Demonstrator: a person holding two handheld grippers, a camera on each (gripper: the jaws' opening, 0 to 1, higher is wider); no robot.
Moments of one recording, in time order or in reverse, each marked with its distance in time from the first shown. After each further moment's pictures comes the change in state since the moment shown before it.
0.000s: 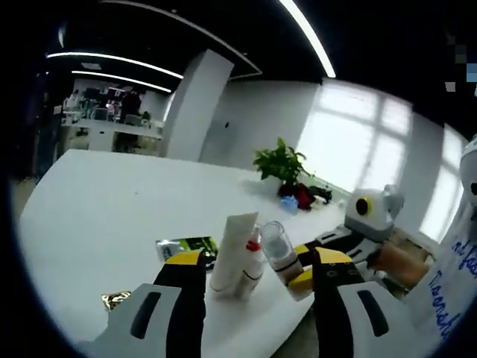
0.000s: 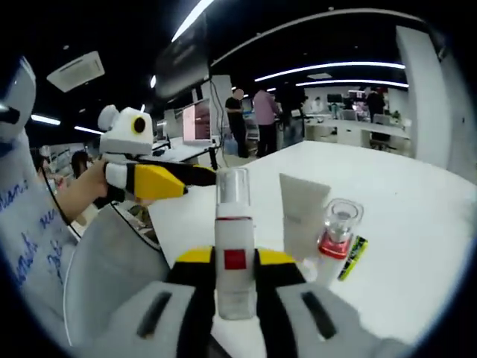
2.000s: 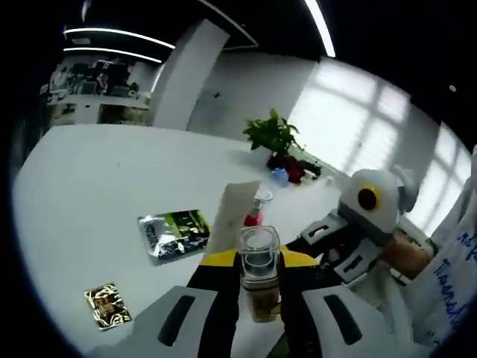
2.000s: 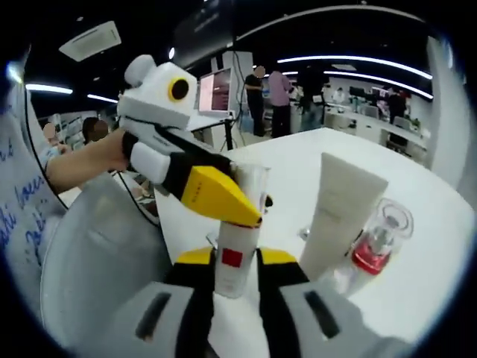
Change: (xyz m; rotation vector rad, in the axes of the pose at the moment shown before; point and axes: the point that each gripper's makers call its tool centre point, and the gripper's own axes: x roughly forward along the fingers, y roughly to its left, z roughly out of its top) left arm 0.031 0.007 -0.036 0.035 0.199 -0.108; right arm 0.032 0.012 -0.025 -0.143 0.153 0.096
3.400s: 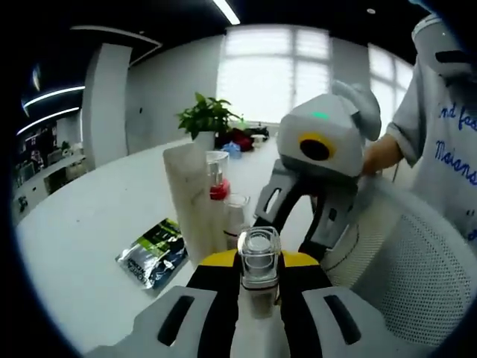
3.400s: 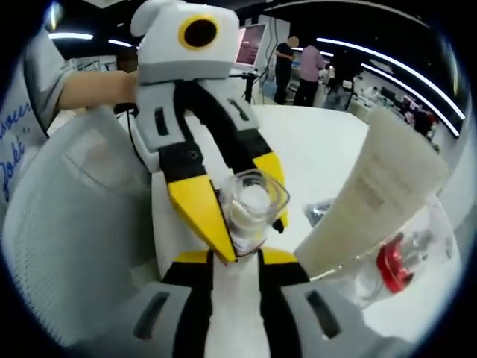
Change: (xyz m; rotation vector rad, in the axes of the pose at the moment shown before) left arm 0.025 -0.008 -0.047 0.407 0.107 -0.229; right arm 0.031 -0.010 -0.052 -0.205 0.240 0.036
